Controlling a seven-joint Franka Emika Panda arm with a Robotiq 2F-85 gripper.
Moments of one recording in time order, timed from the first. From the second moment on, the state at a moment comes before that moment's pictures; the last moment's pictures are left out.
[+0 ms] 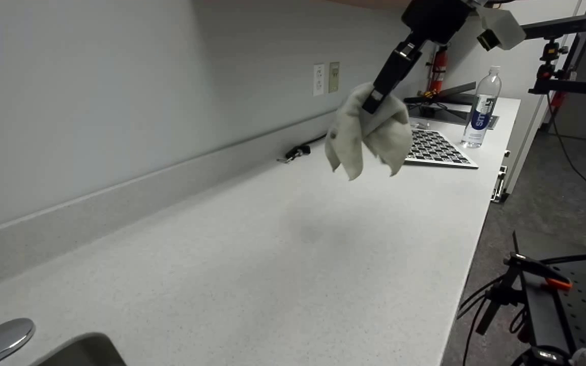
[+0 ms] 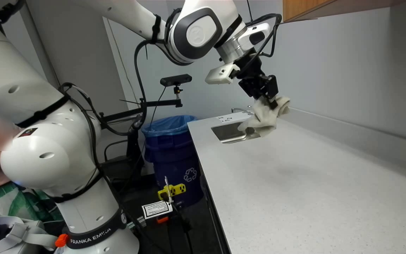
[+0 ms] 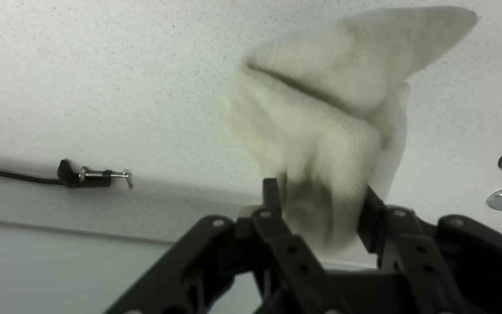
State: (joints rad) arm -0.04 -0.39 0.08 -2.57 0.03 2.68 -0.06
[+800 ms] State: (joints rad) arm -0.03 -0.41 0.05 -2.52 0.01 2.68 -0.08
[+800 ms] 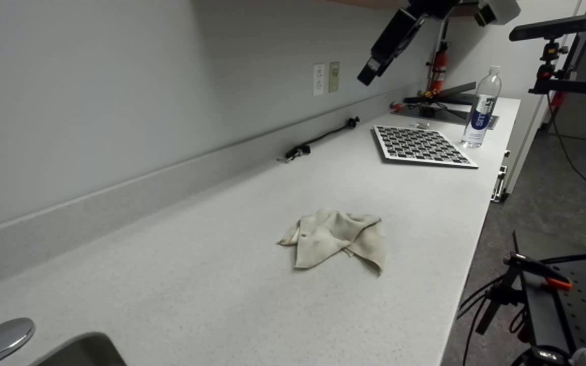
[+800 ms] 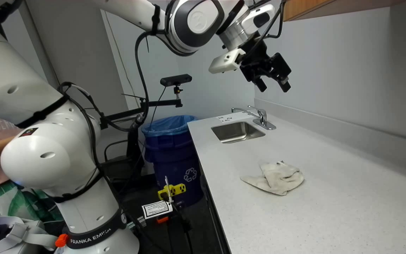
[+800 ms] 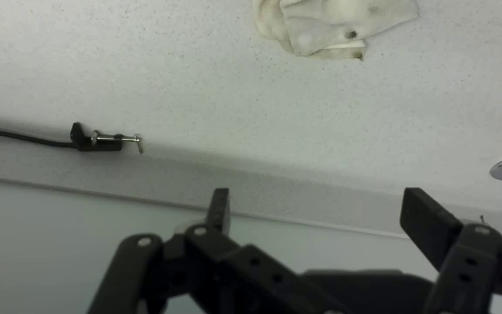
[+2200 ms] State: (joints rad) arm -0.08 -0.67 0.03 -2.52 -0.09 2.43 0.00
